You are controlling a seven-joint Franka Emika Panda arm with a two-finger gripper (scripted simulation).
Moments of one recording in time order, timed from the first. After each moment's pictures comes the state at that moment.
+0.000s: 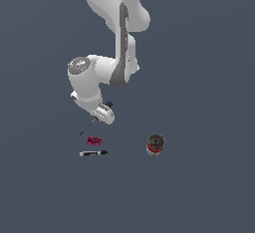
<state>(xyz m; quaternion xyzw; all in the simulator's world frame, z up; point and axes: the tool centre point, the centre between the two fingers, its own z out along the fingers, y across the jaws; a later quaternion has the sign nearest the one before) -0.035 -0.145 0.095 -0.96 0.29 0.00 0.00</state>
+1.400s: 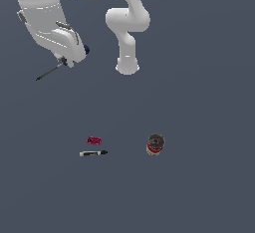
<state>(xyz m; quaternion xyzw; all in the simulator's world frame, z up) -0.087 -0.211 0.355 -0.96 0.29 0.00 0.00</state>
